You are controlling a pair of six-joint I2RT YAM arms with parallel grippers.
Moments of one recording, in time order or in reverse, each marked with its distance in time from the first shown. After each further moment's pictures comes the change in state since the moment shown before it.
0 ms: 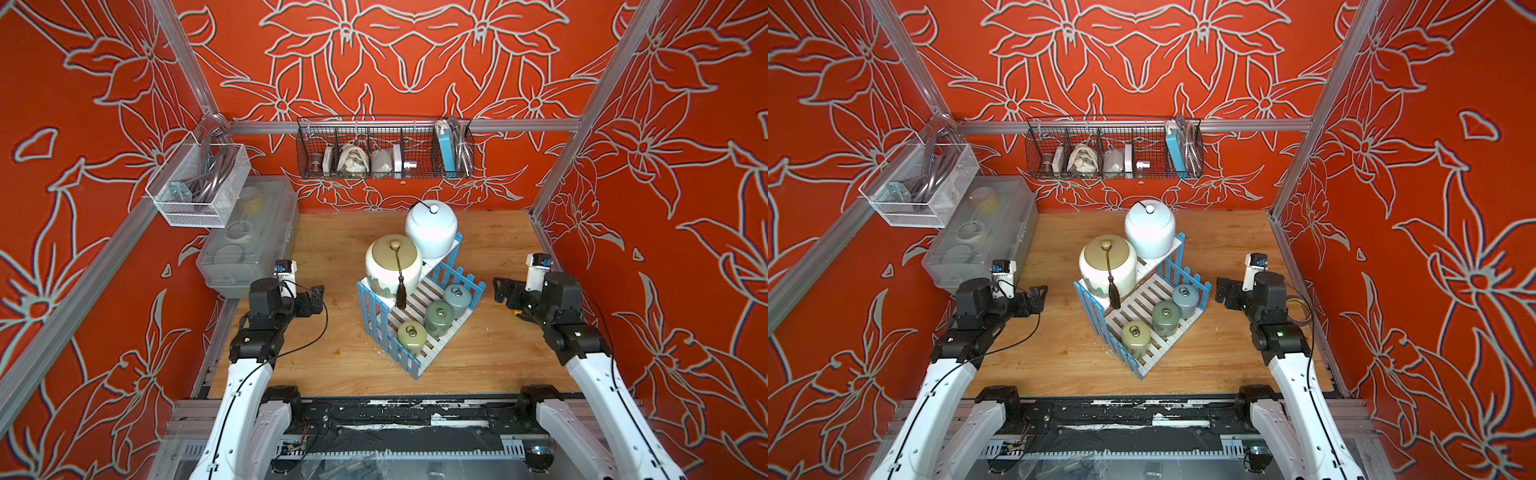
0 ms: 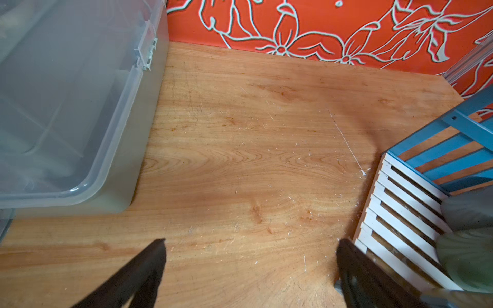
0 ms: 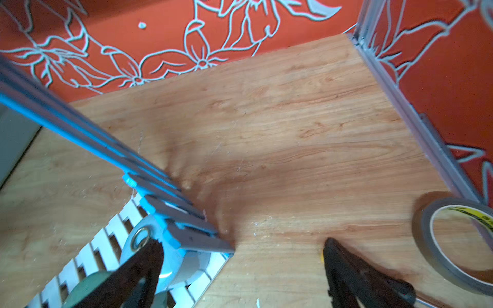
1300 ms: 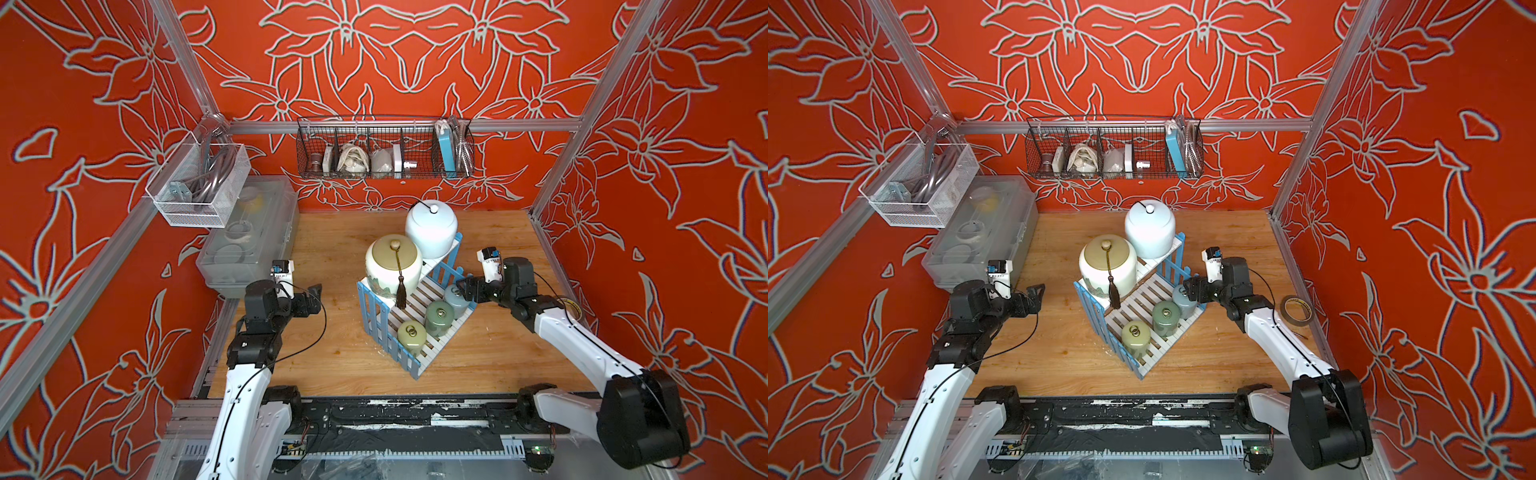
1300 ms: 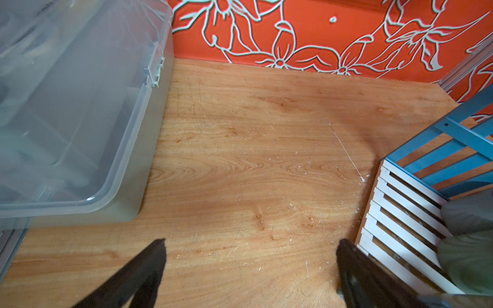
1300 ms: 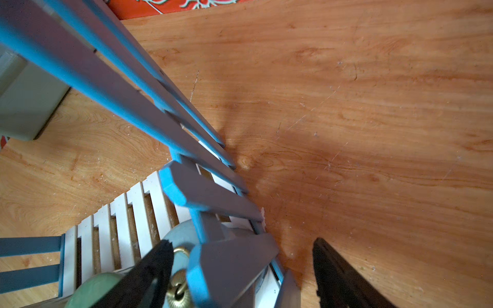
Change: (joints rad) left arm 0.024 -0.044 -0.003 0.006 0.015 0.022; right arm 0.143 0.440 0.001 0.300 -0.187 -0.082
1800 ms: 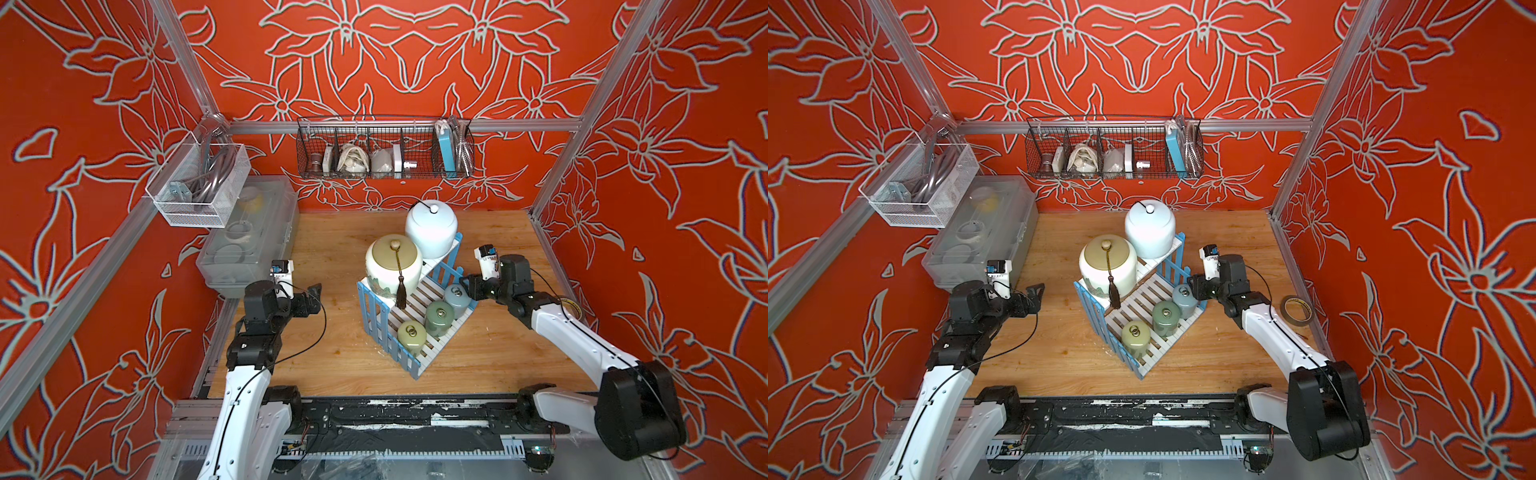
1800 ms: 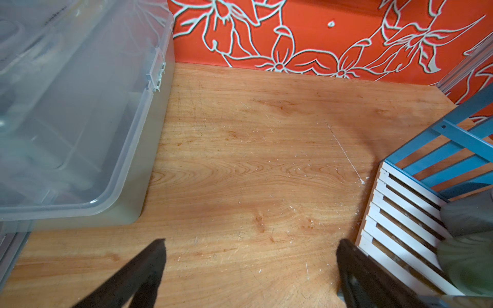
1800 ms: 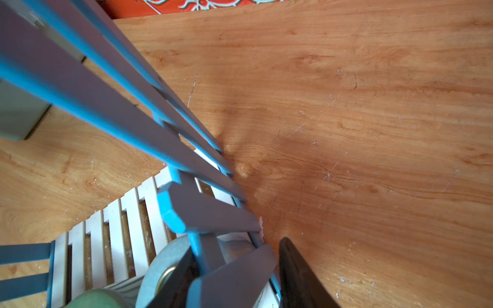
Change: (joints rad) left arm 0.000 -0.009 0.000 0.005 -0.001 0.003; right arm 0.011 0.024 0.023 0.014 0.035 -0.028
